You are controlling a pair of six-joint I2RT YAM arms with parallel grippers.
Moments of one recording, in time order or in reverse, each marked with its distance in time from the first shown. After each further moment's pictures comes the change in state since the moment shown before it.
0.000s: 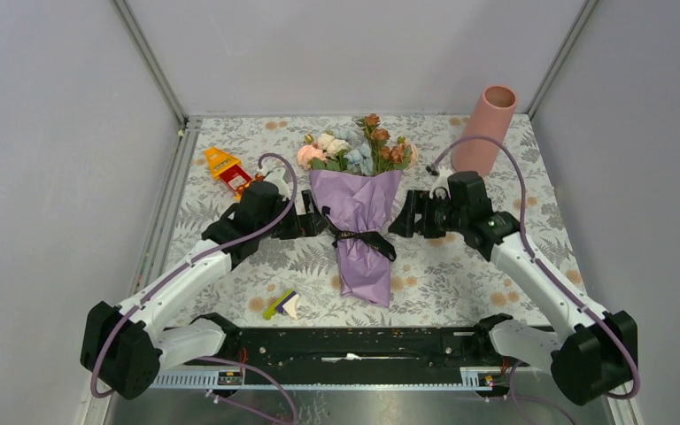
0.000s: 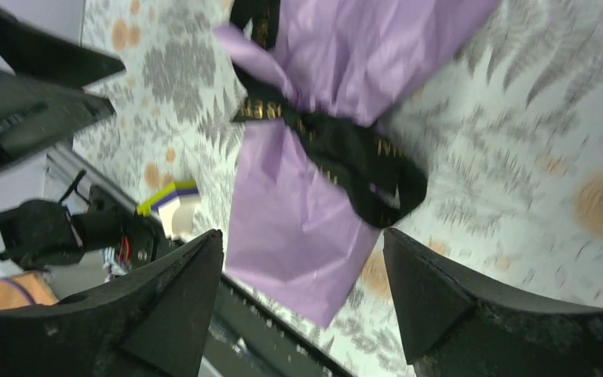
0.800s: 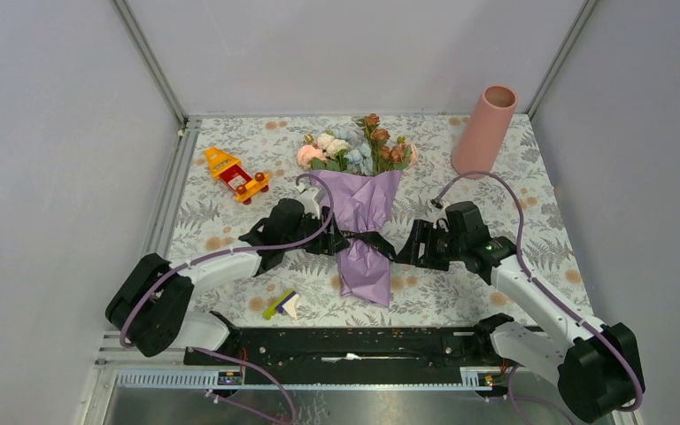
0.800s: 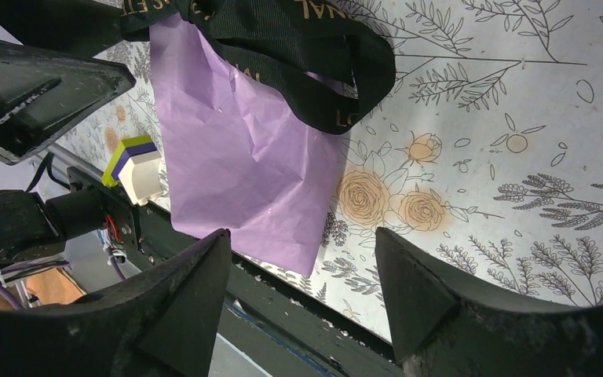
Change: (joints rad) left arm -0.091 0.252 -0.196 0.509 0.169 0.042; right arm 0.019 -0.135 -0.292 -0.023 0.007 0.158
